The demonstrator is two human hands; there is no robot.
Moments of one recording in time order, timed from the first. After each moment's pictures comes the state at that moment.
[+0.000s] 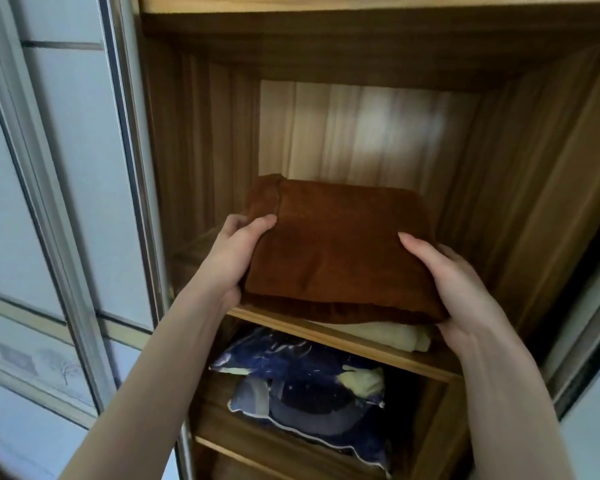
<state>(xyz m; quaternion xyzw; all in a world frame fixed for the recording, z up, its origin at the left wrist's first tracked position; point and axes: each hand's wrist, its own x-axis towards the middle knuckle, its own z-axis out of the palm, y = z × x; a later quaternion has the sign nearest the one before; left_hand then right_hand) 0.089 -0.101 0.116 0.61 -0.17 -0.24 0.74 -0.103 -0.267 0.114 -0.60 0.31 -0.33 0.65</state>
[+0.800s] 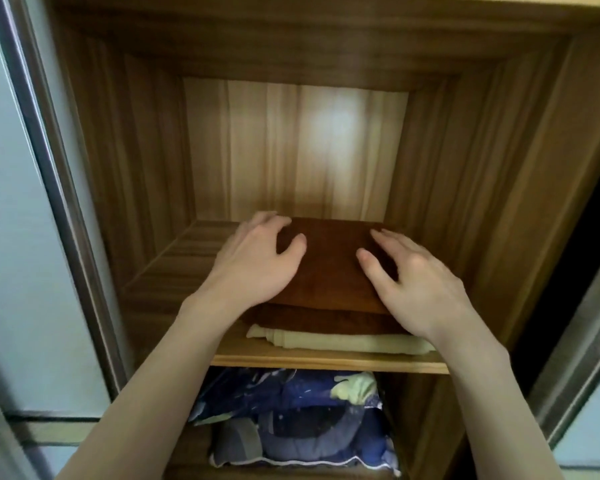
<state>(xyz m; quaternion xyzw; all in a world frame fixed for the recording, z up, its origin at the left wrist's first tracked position) 0.151 -0.153 0.121 0.76 -0.55 0.02 0.35 -0.058 -0.250 0.101 -0.86 0.39 -0.32 0.04</state>
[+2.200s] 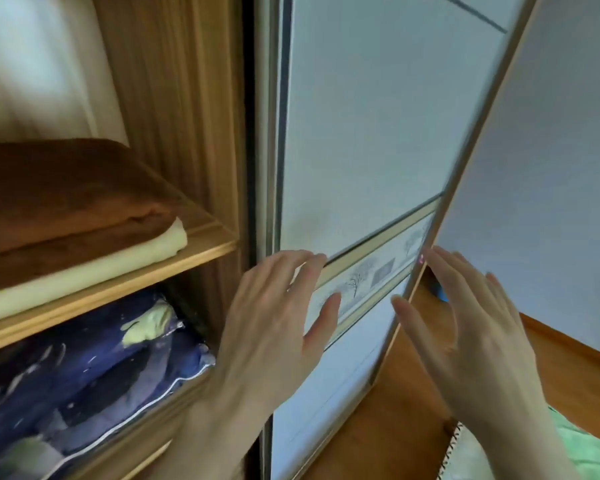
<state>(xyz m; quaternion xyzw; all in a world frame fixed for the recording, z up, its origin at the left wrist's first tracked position) -0.110 -0.126 -0.012 0.39 -0.82 0.06 0.42 -0.320 -0.049 0.001 -0.62 0.68 -0.34 -0.16</state>
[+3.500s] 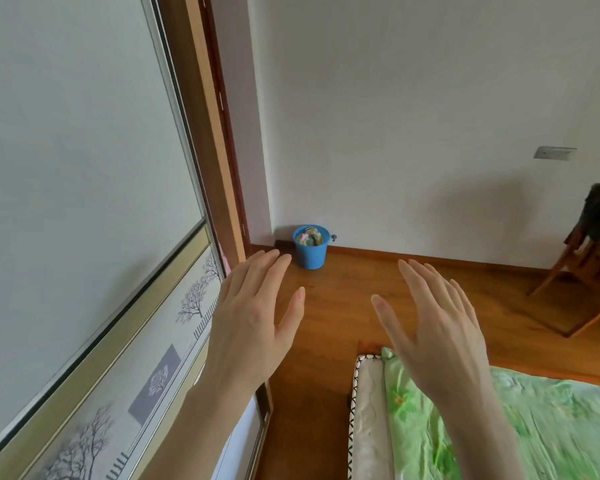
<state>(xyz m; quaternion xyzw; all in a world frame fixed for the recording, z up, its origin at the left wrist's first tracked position) -0.582 -0.314 -0.064 0.21 -0.91 -0.06 0.37 -0.734 -0.117 -0.067 -0.37 0.87 -0.26 -0.21</state>
